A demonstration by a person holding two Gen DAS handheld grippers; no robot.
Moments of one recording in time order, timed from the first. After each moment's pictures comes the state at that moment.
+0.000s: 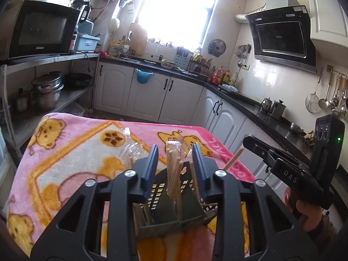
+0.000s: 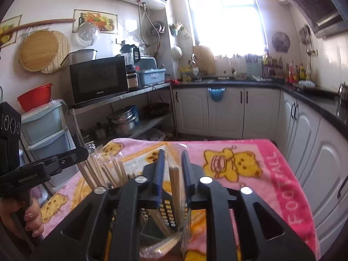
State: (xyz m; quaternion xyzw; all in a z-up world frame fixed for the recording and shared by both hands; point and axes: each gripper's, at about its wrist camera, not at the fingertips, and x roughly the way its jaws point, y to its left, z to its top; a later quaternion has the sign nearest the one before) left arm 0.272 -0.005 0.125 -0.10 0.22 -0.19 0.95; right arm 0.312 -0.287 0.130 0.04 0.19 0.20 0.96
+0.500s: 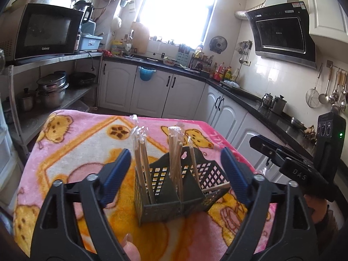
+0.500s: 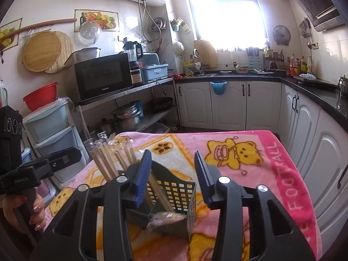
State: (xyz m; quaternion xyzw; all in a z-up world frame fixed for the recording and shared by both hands) left arm 0.244 0.002 0.124 -0.09 0.23 -0.18 0.95; right arm 0.274 -0.289 0.134 0.04 0.20 0.21 0.96
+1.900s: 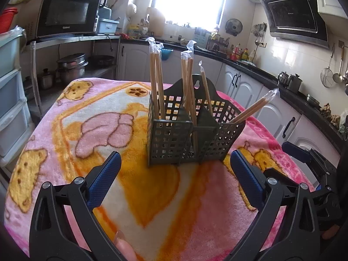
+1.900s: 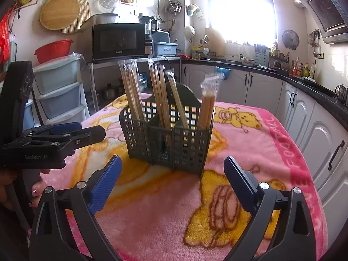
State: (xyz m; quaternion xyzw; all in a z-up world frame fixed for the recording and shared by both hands) left arm 0.172 -0.010 0.039 -0.07 0.27 -0.12 0.95; right arm 0.181 -0.264 0.046 -0.05 0.24 0.20 0.95
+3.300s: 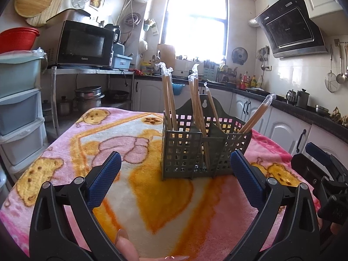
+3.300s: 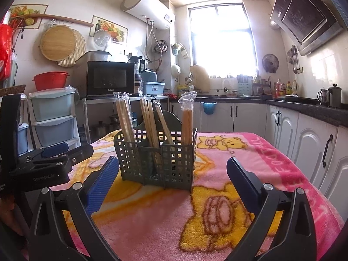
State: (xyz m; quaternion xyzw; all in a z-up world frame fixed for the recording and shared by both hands) left arm 0.134 -0.014 0.021 -0.05 0.14 -0.06 0.99; right arm 0.140 -0.287 0.029 0.01 0.09 0.16 0.98
